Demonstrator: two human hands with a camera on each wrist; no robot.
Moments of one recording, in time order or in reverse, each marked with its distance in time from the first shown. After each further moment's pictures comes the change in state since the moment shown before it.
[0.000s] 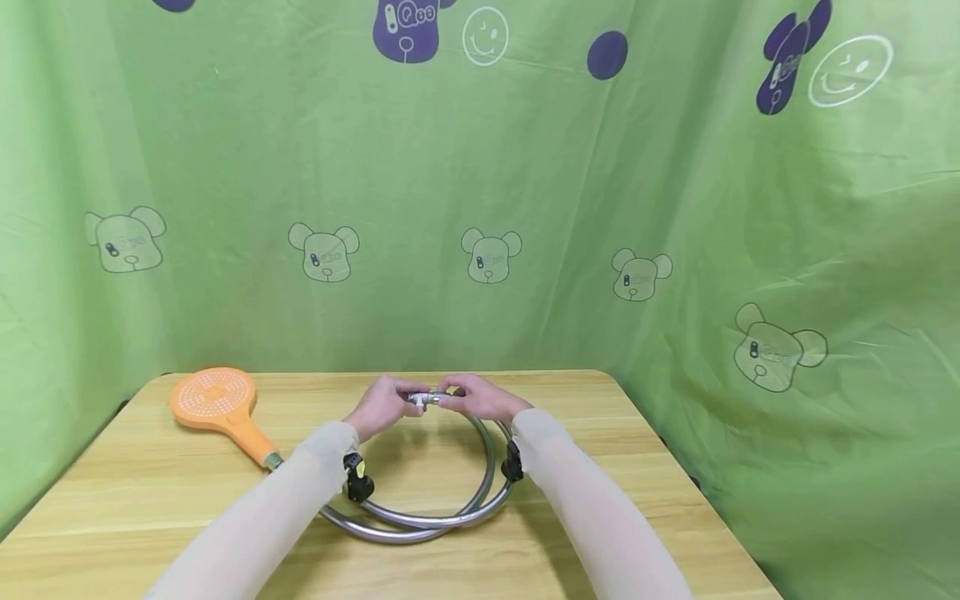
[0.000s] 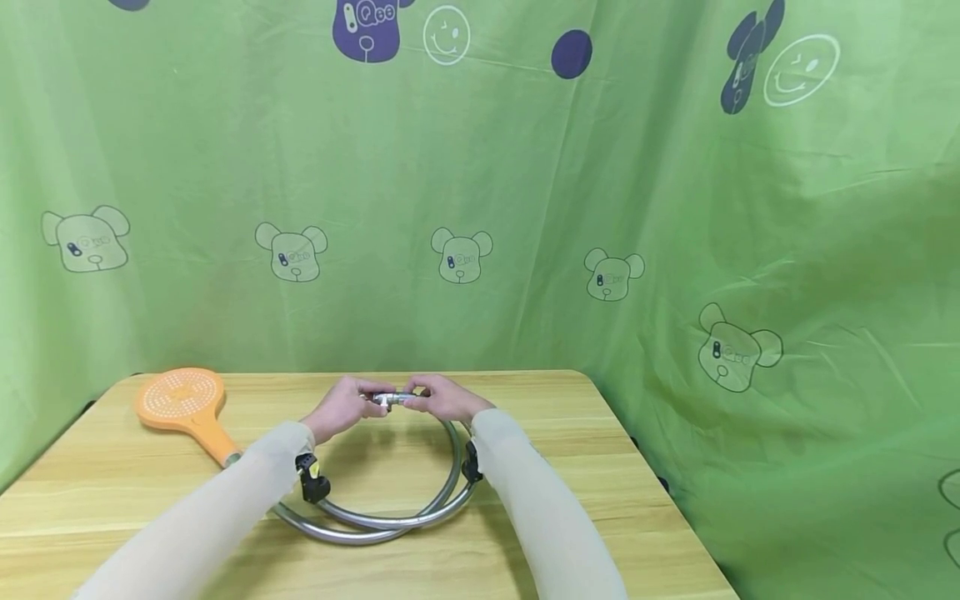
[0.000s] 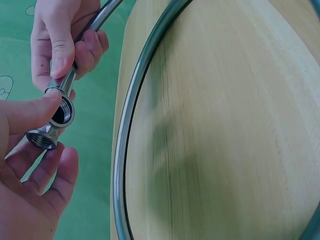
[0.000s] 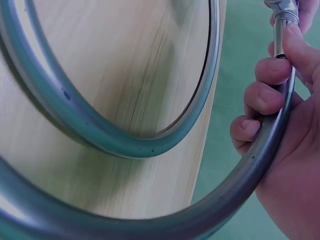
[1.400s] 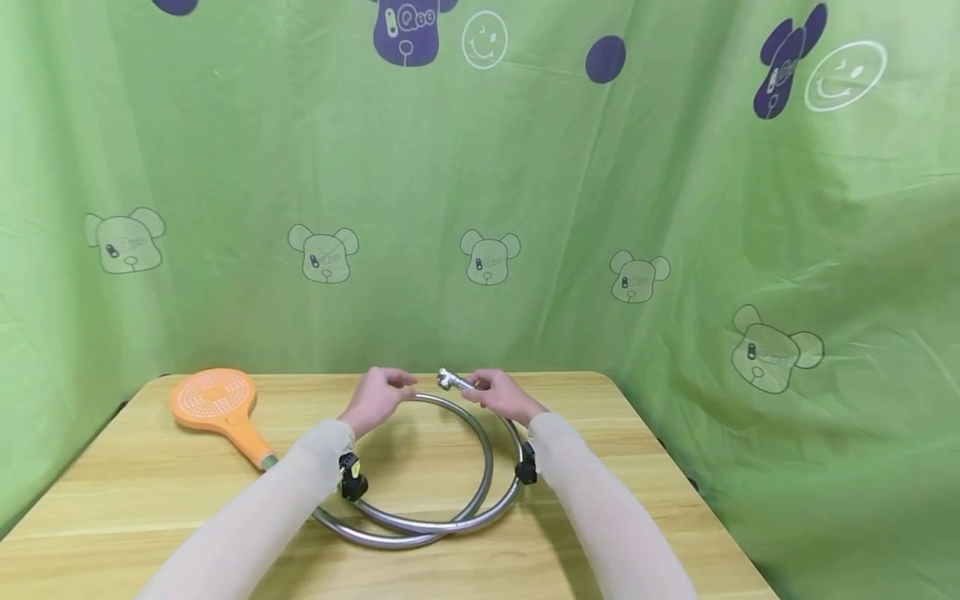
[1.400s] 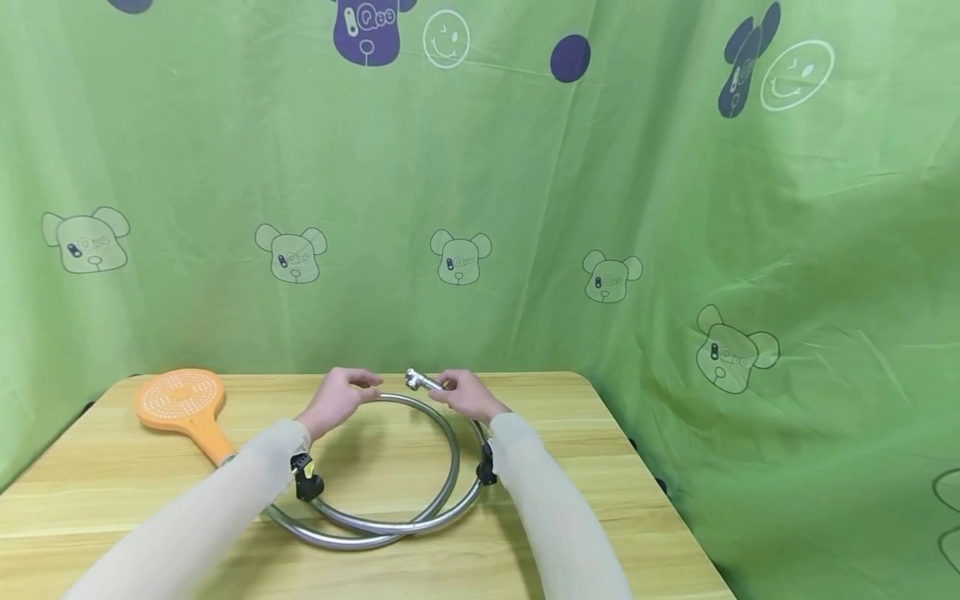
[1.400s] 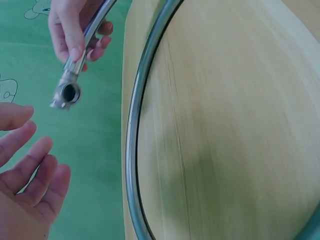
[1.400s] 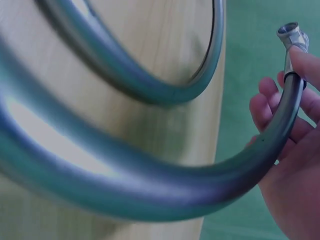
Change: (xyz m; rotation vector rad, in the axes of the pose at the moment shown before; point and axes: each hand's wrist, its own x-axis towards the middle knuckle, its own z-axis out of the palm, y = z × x) left_hand 0.002 0.004 -0.008 0.018 0.154 0.008; right_hand -0.012 0.029 -0.013 0.084 0.256 0.103
